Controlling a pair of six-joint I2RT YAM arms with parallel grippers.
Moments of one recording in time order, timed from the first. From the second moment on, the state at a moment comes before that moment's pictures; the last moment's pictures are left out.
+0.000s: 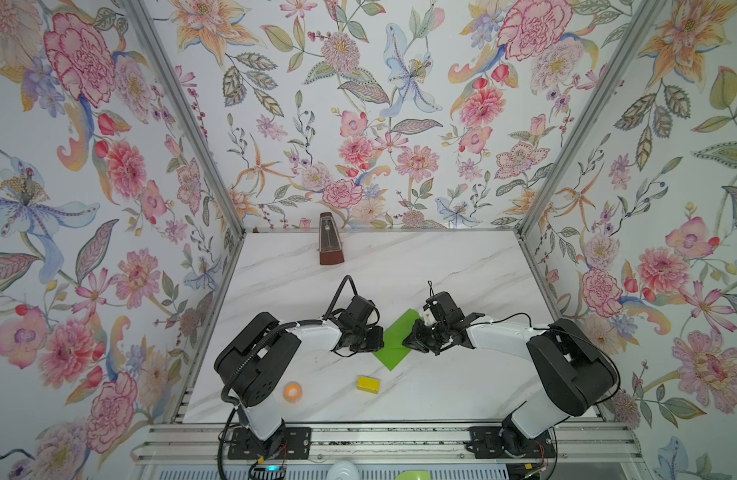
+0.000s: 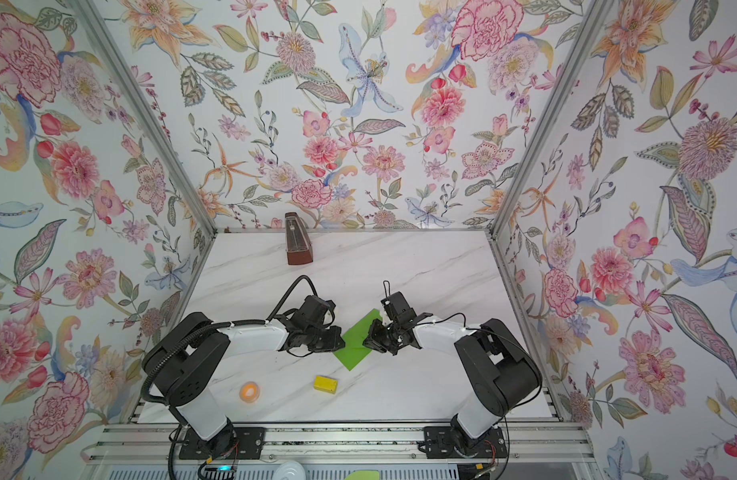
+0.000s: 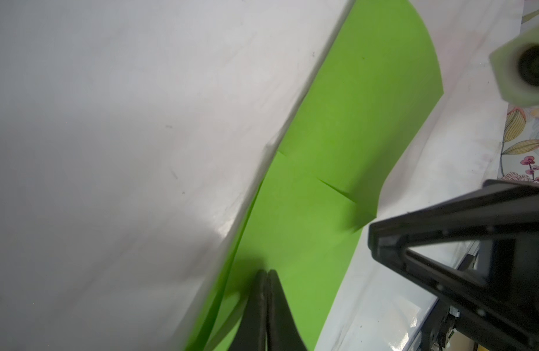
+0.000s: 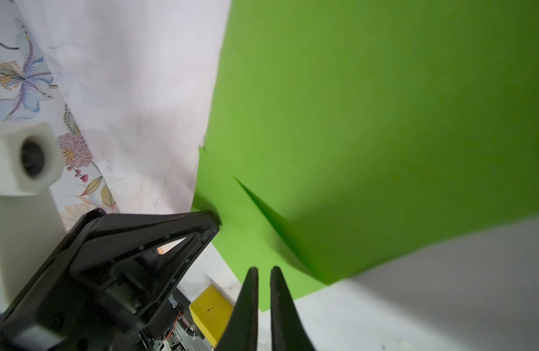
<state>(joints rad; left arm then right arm) -0.71 1.73 0.82 -0.09 0.34 -0.67 0.59 1.65 0.75 -0.15 -0.49 0.97</state>
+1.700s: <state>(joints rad) -0.70 1.60 0.70 0.11 0.26 -0.84 0.57 1.85 0.94 -0.20 -0.60 0.70</state>
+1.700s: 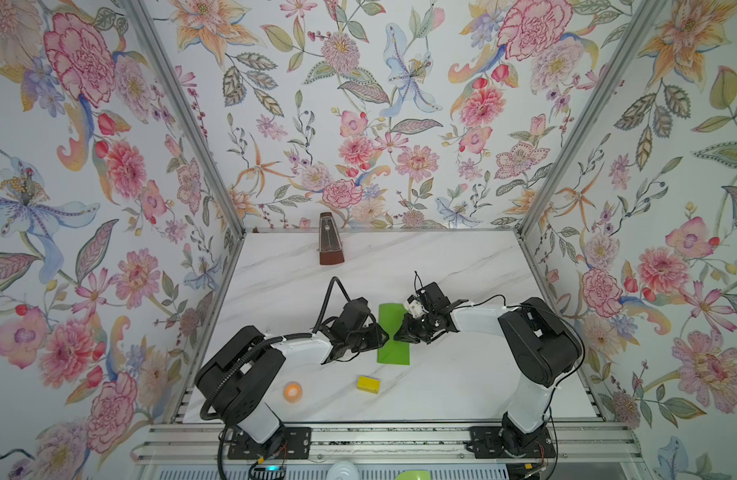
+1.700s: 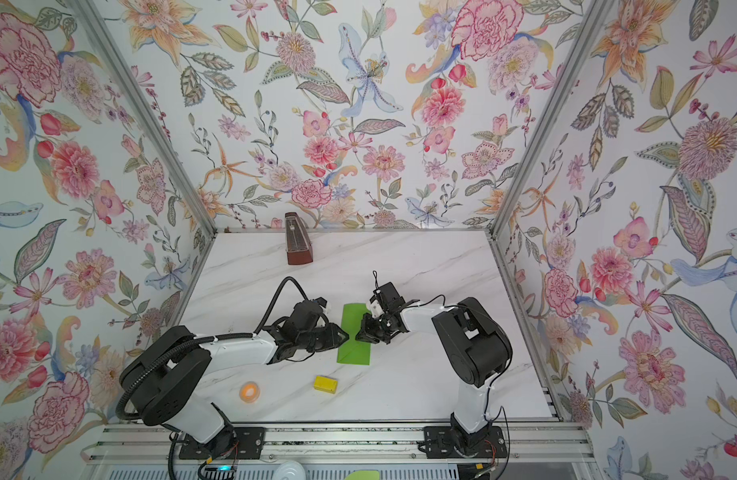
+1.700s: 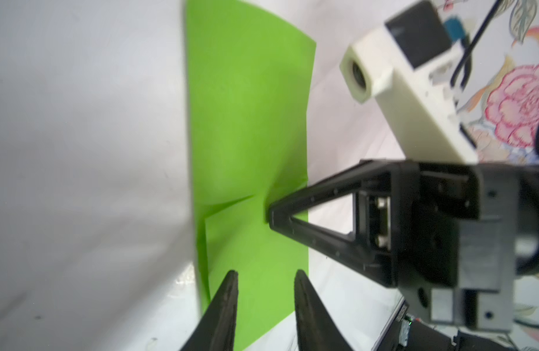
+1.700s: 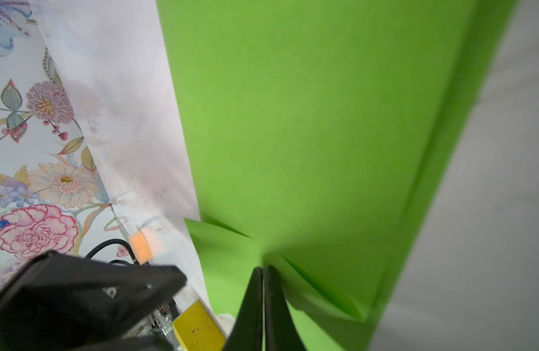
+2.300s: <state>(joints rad) -0.50 1.93 1.03 0.06 0.43 -0.62 0.55 1.87 0.95 -0.20 -0.65 0.60</state>
